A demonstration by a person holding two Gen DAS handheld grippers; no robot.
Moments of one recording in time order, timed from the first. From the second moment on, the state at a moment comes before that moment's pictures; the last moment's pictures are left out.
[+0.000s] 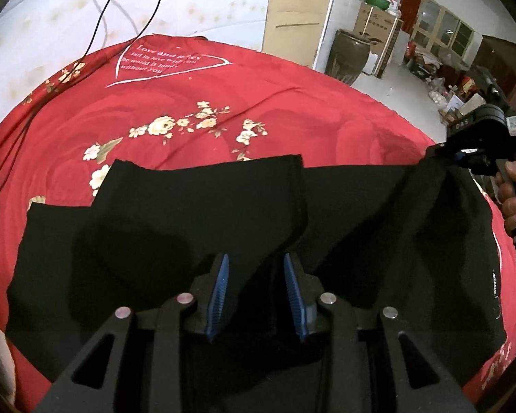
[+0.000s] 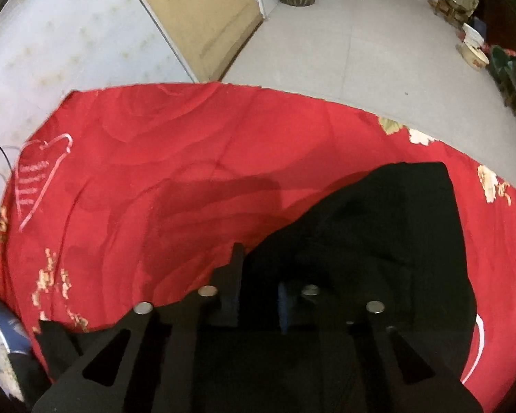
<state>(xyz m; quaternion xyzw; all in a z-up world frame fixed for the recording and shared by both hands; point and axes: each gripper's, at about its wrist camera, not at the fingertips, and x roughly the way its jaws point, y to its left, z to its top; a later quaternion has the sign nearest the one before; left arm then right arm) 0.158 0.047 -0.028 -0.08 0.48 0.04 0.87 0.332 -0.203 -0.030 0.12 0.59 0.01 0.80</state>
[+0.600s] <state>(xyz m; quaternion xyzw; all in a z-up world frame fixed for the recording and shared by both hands) 0.173 -0.008 -0.032 0.08 0.51 0.02 0.86 0.243 -0.261 -0.012 0.21 0.54 0.03 0.81</state>
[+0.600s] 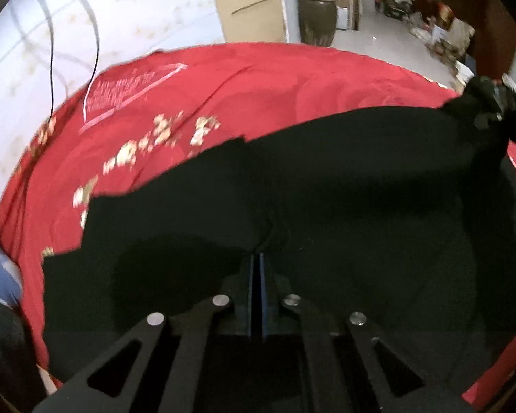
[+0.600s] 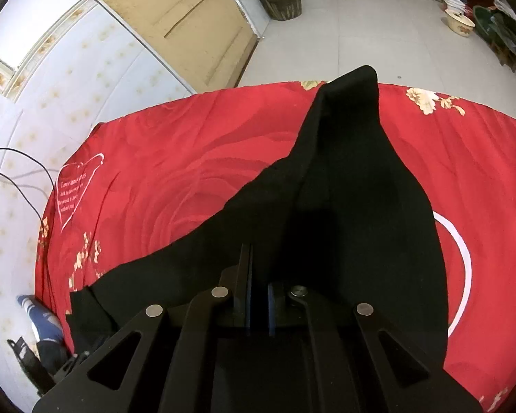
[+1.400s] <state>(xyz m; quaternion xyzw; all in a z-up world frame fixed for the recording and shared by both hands) 0.055 0.163 -0.009 -0.19 0.49 0.18 0.83 0.081 -0.268 -0.045 0.31 0.60 0.01 0.73</state>
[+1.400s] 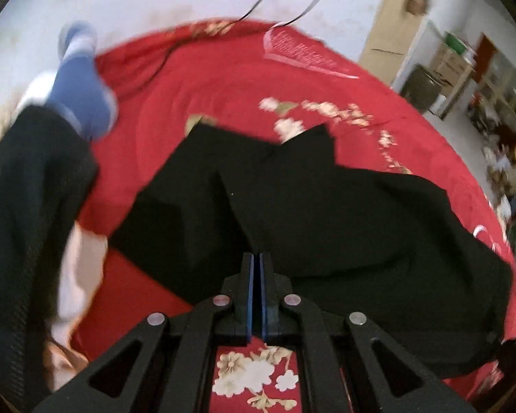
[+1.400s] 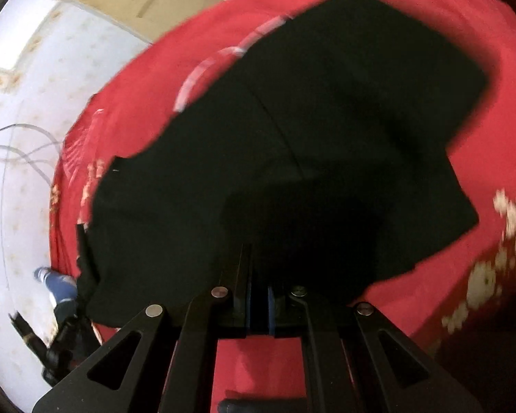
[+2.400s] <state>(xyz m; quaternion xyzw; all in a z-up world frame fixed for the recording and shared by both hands) 0.094 0.199 -0.023 -0.19 0.47 0.19 0.84 0.093 -0.243 0.024 0.18 0.49 0.00 0.85</state>
